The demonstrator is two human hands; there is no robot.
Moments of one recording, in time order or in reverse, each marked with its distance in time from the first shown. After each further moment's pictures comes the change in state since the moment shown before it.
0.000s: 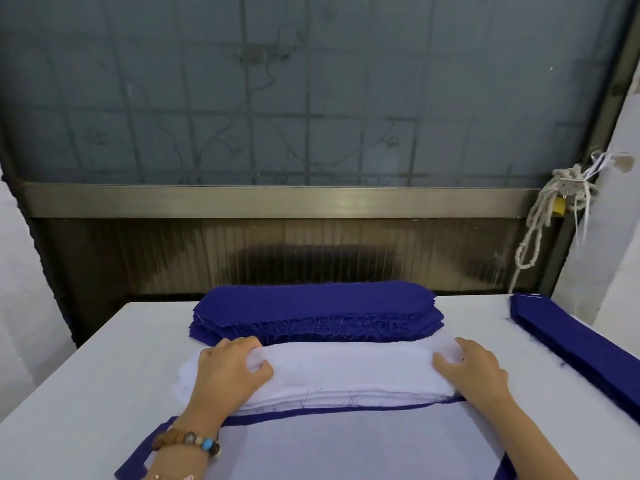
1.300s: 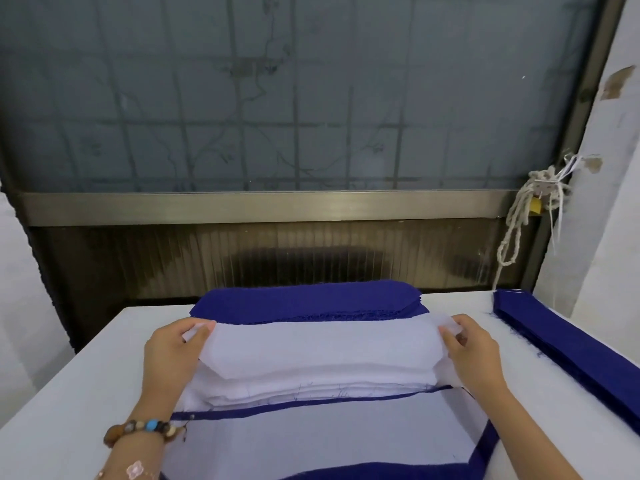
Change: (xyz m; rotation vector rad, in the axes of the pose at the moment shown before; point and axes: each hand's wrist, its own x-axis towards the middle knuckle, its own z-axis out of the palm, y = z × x) left_hand -0.002 -0.018 -0.051 -0.555 0.334 -0.338; right_hand -0.001 0.005 -0.013 0.326 0.255 -0.110
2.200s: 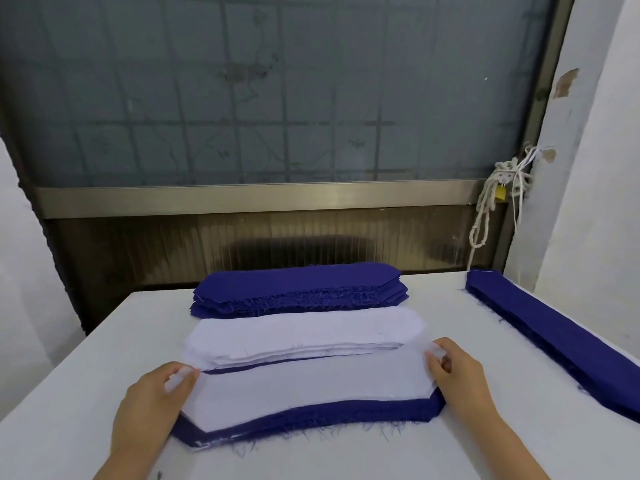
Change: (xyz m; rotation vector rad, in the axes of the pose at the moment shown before) left_hand -0.093 -0.024 -0.065 0.261 -0.236 -0.139; right_hand -0.101 0.021 -0.045 0.026 -0.167 -0.029
